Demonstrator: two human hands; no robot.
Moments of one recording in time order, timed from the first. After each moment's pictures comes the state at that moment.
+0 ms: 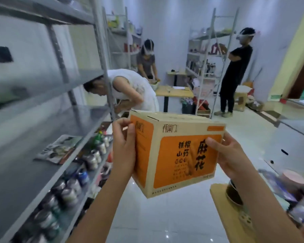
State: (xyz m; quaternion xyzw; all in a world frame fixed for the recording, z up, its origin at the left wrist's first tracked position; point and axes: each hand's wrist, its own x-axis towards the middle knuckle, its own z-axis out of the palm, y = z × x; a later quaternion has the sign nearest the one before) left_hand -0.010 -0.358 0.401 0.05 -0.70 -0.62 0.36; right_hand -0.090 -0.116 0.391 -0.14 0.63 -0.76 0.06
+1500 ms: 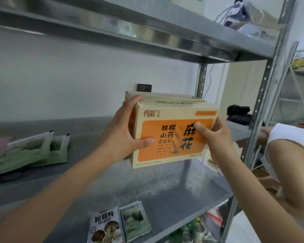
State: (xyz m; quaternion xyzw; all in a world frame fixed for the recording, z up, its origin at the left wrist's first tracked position) left_hand -0.258 -0.770 0.504 0.32 -0.79 -0.19 0.48; right_hand -0.513 -0.735 0.490 -0.50 0.43 -0.71 0.25
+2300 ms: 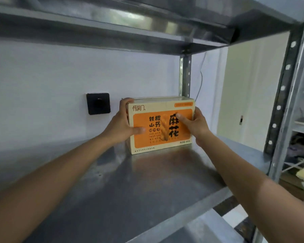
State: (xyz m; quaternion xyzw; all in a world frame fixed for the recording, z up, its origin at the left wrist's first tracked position) left_hand -0.507 -1.059 0.522 0.36 -0.81 -0.21 0.42; right_hand -0.750 -1.037 0.502 -0.49 0.53 -0.65 0.25
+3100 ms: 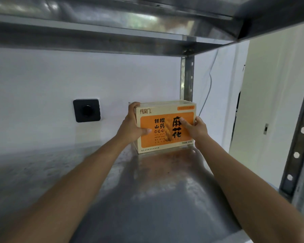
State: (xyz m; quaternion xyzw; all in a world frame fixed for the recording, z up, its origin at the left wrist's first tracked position) left_hand -0.603 -1.142 0.520 0.43 -0.75 -0.20 0.46; right_hand -0.830 -1.140 0.500 -0.47 0.56 -0.62 0.29
